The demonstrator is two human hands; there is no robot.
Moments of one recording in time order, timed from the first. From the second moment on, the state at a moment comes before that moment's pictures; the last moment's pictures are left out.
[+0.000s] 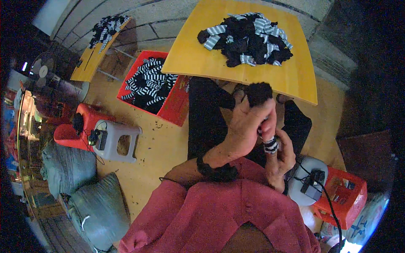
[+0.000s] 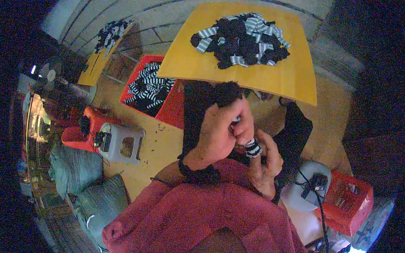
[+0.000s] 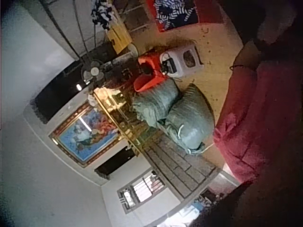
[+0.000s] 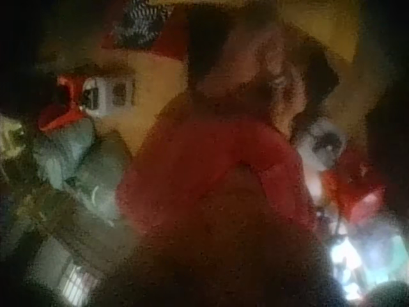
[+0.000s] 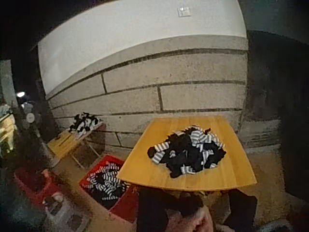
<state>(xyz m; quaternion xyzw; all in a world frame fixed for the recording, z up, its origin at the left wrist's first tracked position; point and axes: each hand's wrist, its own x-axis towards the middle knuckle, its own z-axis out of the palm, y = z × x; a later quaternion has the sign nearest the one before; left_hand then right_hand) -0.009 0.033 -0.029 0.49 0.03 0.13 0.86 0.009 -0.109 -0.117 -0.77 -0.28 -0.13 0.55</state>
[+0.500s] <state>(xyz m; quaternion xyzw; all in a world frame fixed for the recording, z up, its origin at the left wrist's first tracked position) -0.016 0.030 -0.043 0.44 0.06 0.12 0.89 0.015 -0.110 -0.105 -0.46 -0.15 0.38 0.79</state>
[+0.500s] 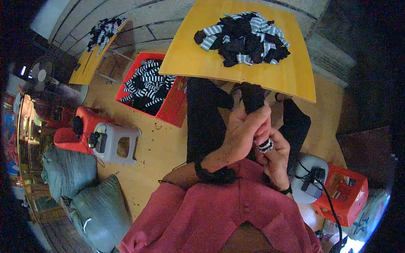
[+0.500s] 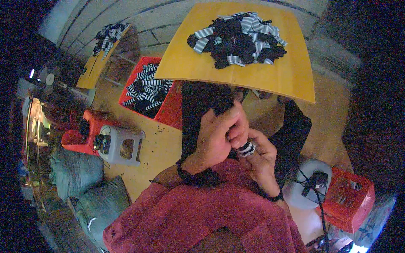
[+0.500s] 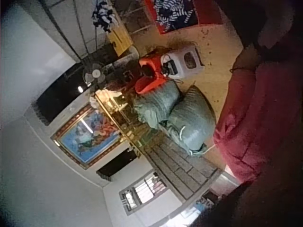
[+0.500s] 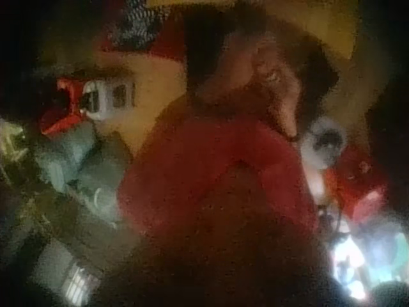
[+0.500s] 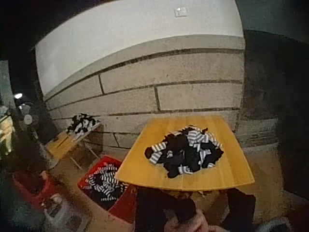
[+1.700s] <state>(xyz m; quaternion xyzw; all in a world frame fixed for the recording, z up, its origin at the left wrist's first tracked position) -0.023 0.037 -0.049 0.35 -0.07 0.19 0.92 0.008 -0.118 -0.090 -0.44 -0.12 0.39 0.80</state>
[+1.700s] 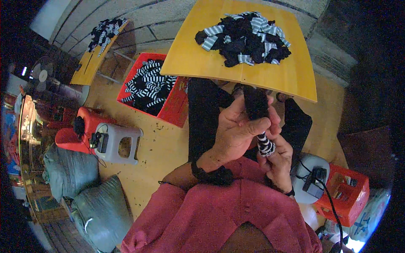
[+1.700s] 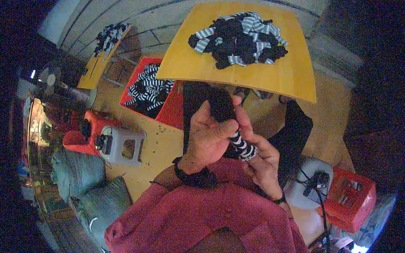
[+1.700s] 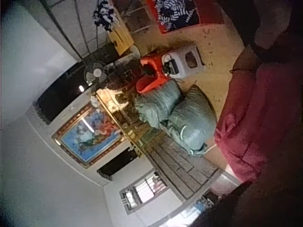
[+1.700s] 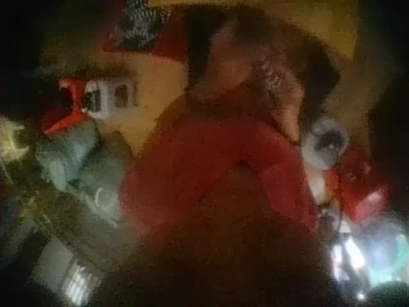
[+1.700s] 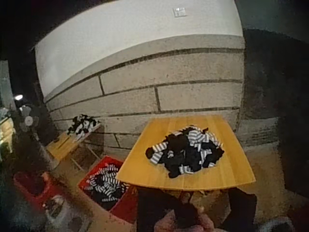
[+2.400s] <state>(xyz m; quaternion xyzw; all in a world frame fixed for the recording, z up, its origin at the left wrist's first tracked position) 0.000 0.073 -0.042 0.34 -0.07 0.23 0.91 0.001 -0.135 -0.096 -0.70 -0.25 0.14 0.66</state>
